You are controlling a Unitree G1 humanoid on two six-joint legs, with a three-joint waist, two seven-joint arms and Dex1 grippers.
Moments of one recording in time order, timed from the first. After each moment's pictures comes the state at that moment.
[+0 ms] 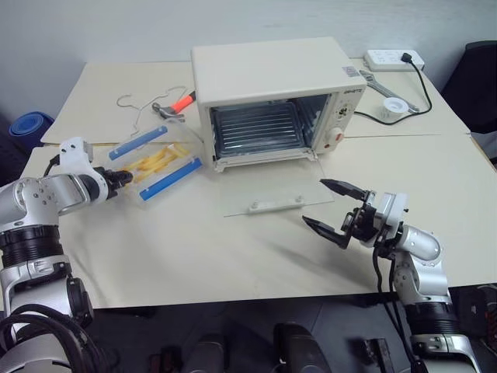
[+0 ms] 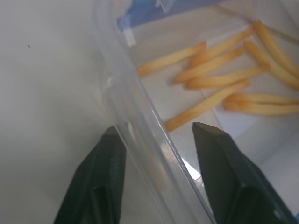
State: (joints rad) left arm -0.77 0.71 0.41 0.40 -0.63 1.19 0.02; right arm -0.29 -0.44 -0.10 0.14 0.47 -0.31 1.15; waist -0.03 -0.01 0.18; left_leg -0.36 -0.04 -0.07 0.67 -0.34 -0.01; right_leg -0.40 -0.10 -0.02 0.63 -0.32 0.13
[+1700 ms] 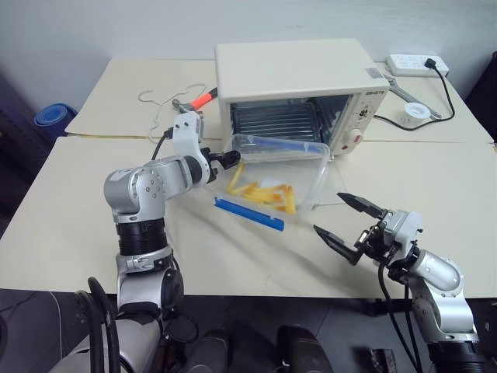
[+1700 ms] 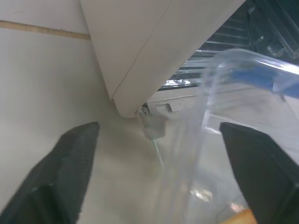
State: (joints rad) left arm -0.90 0.15 0.32 0.00 -0.43 1.34 0.01; right arm -0.04 -0.50 -0.14 -0.10 0.45 -0.21 0.92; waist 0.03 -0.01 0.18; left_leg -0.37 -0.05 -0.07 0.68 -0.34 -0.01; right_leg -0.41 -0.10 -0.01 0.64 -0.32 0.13
